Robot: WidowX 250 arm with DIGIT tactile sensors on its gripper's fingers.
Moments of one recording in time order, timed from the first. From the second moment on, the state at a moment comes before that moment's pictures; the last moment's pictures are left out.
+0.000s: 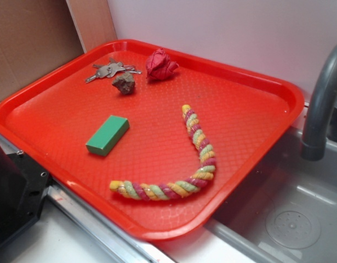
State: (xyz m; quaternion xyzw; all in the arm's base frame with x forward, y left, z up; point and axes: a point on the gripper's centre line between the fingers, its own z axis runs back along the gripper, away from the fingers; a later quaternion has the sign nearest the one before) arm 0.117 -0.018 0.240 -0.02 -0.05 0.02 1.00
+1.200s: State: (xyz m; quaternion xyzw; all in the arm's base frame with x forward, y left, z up) arm 0.246 0.054 0.116 0.04 -0.13 0.20 0.97
